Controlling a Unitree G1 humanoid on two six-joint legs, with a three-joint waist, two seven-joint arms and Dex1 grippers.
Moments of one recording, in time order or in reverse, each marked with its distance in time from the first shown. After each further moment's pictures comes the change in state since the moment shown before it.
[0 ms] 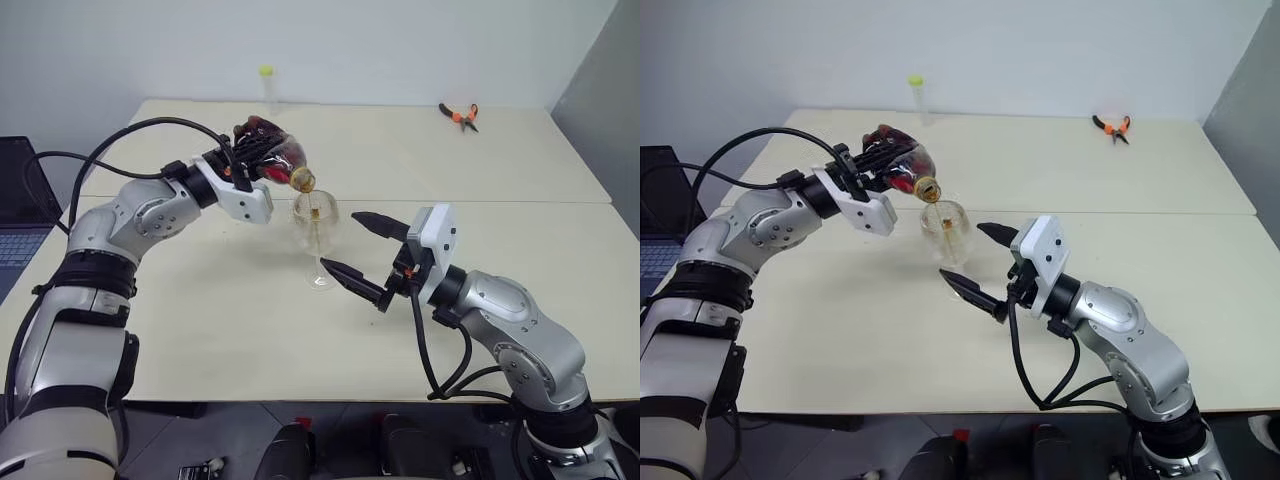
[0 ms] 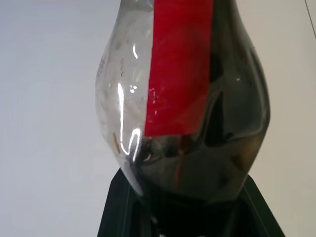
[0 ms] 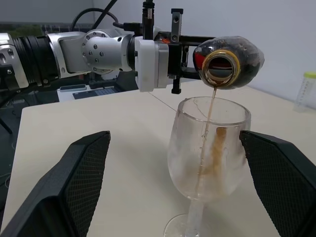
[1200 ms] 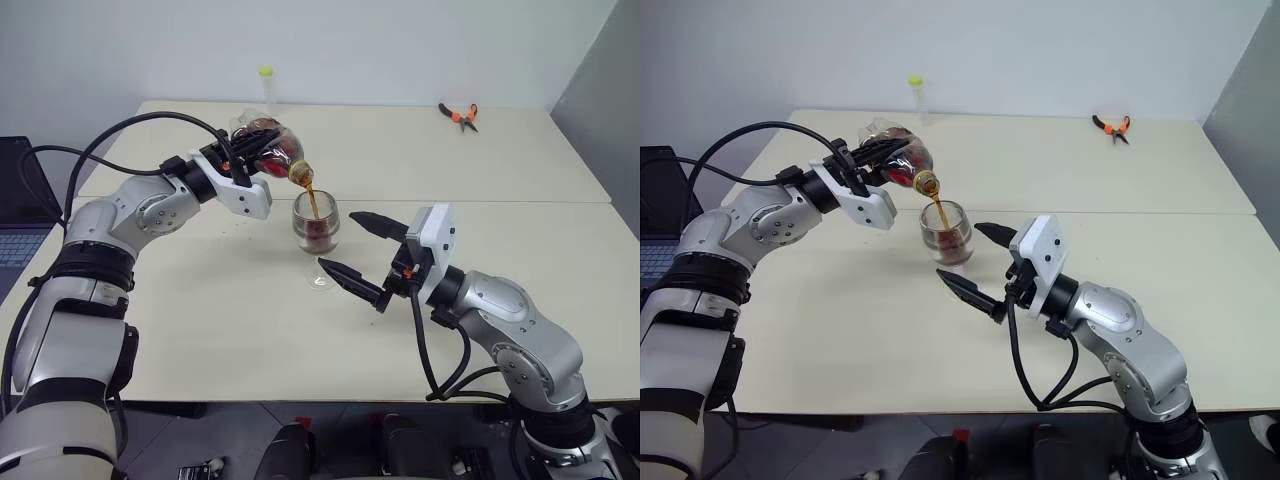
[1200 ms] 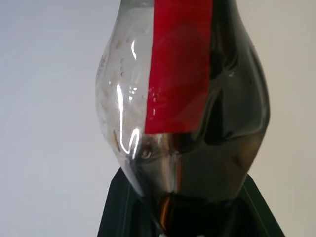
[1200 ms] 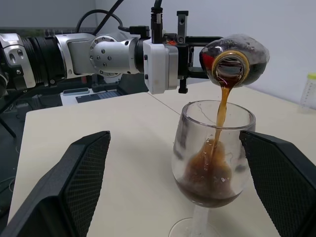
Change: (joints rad) left arm -0.042 0.008 -0.045 0.074 0.050 0.003 0.090; right arm 0.000 0.014 0.001 0.000 0.007 0.001 0.000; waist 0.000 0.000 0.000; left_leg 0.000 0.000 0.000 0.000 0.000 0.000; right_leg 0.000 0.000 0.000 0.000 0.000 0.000
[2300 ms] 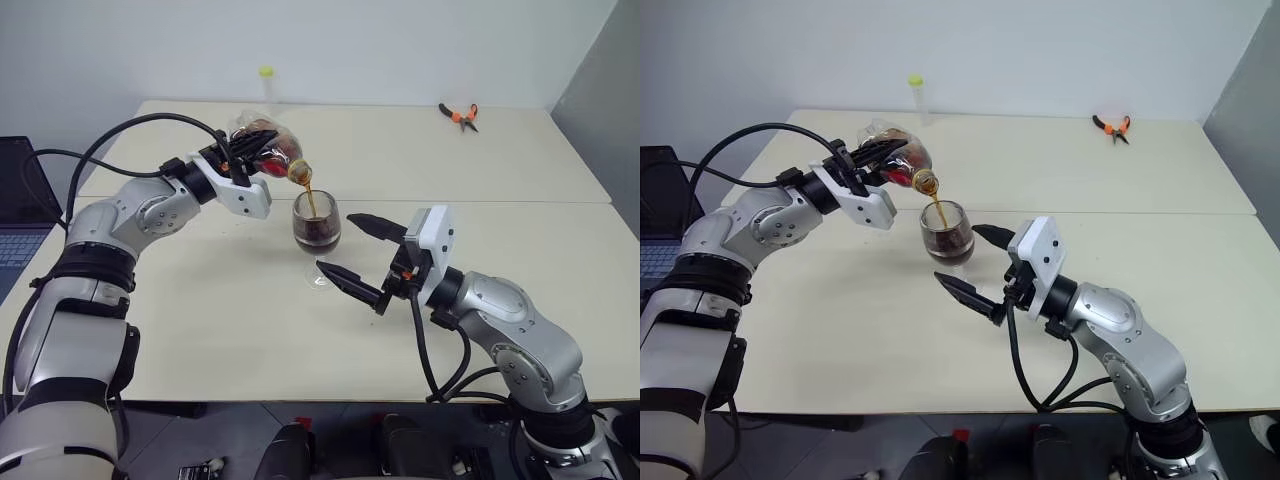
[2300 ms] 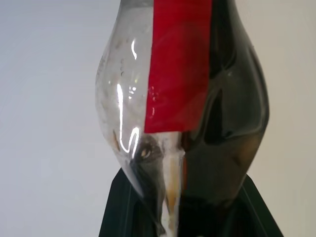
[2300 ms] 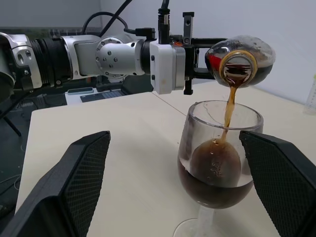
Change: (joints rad) left arm 0.000 -0.015 -0.001 0.020 -0.026 -0.003 -0.002; right arm 0.000 0.002 0.004 -0.001 0.002 0.001 0.013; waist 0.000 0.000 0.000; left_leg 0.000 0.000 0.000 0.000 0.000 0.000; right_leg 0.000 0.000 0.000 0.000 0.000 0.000
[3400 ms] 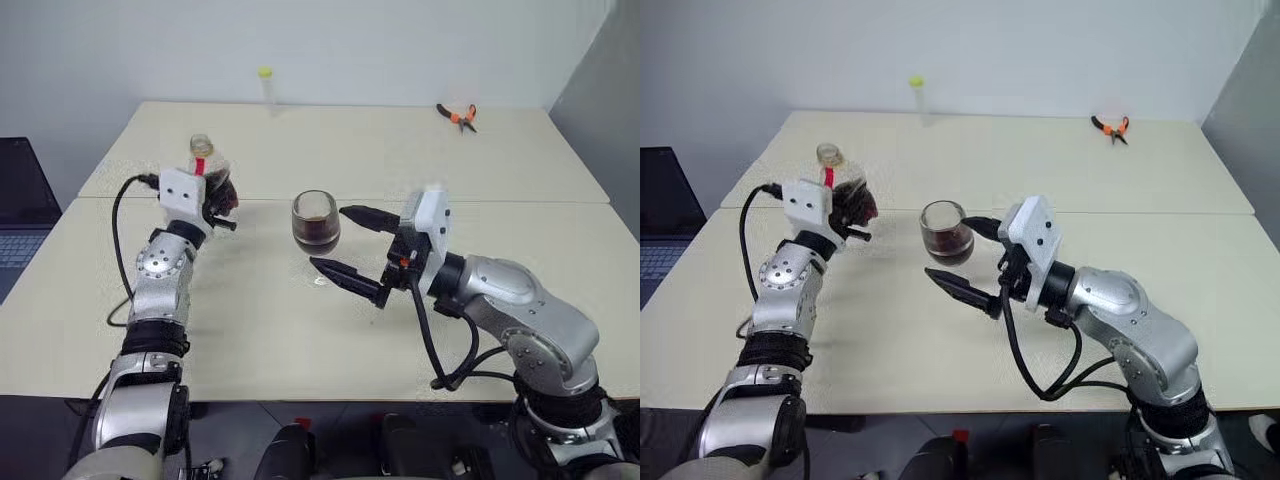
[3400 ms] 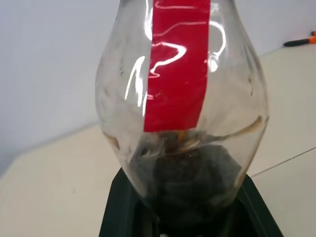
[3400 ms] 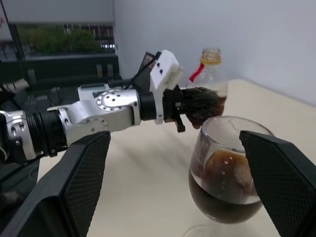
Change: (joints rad) left arm 0.390 -0.322 0.462 -0.212 -0.915 0.758 -0.333; right arm -0.144 -0.040 -0.048 -0.038 0.121 0.209 -0.024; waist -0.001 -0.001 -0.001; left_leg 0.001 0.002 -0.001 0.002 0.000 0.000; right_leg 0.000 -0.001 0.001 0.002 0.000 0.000
